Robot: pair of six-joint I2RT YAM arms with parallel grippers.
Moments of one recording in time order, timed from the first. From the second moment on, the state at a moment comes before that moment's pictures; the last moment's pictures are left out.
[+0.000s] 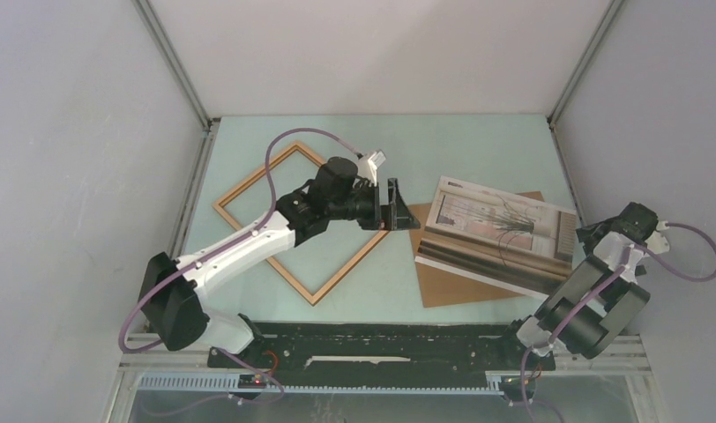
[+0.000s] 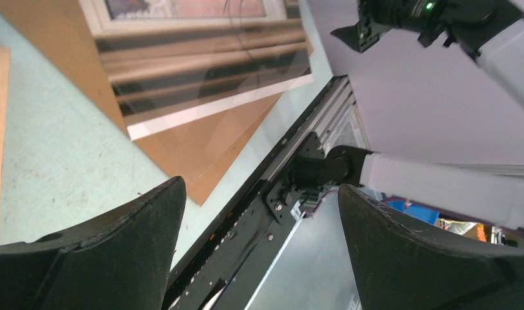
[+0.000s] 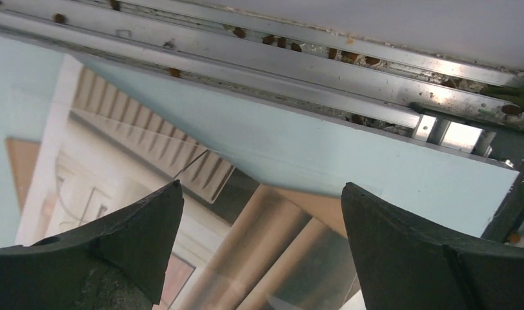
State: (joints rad) left arm -0.80 1.42 1.18 -0.24 0.40 -0.75; right arm -0.79 1.35 0.82 -0.43 0.13 0.59
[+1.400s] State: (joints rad) left arm -0.63 2.33 1.96 -0.36 0.06 -0.59; right arm -0.69 1.59 0.87 -0.31 -0.17 0.62
